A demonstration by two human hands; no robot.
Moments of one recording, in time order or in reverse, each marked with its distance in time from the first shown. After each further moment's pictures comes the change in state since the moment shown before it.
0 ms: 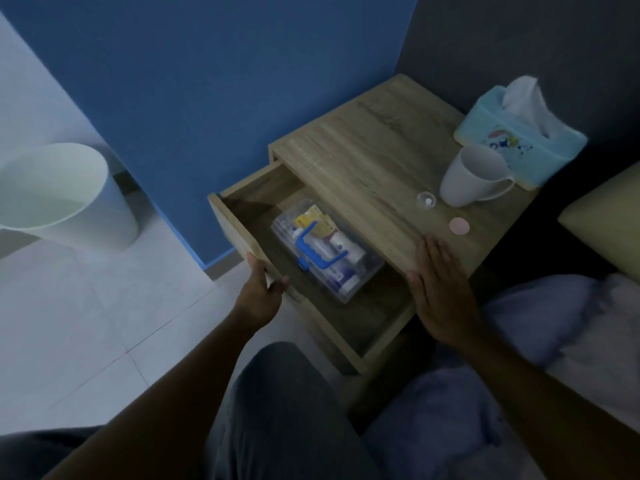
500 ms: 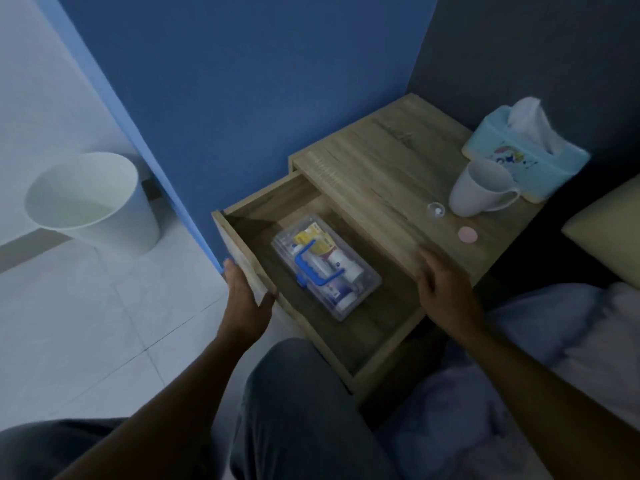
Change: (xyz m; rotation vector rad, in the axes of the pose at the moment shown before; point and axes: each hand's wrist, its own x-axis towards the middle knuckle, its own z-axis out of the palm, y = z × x) left_hand -0.040 -0.013 -0.030 0.127 0.280 0.100; right_hand 0.005 -0.032 -0.030 0.320 0.066 0.082
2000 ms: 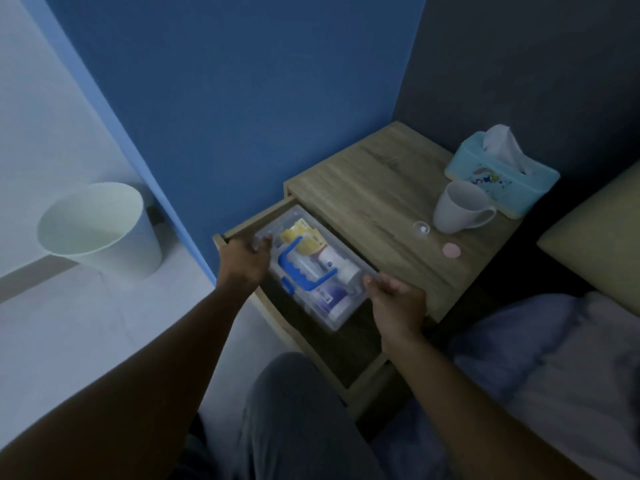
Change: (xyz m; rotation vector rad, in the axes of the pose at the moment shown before) left_hand 0.047 0.107 -0.038 0.009 0.087 -0.023; right_hand -0.024 -0.112 0.003 0.985 0.124 0.685
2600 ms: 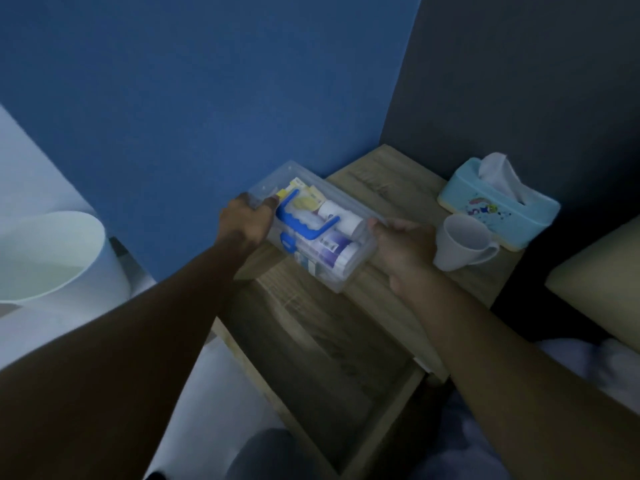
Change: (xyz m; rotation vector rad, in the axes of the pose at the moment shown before) left_hand 0.121 0.084 0.023 -0.129 -0.004 -0.002; right_hand 0.122 -0.113 0.037 -0.118 0.116 -0.199
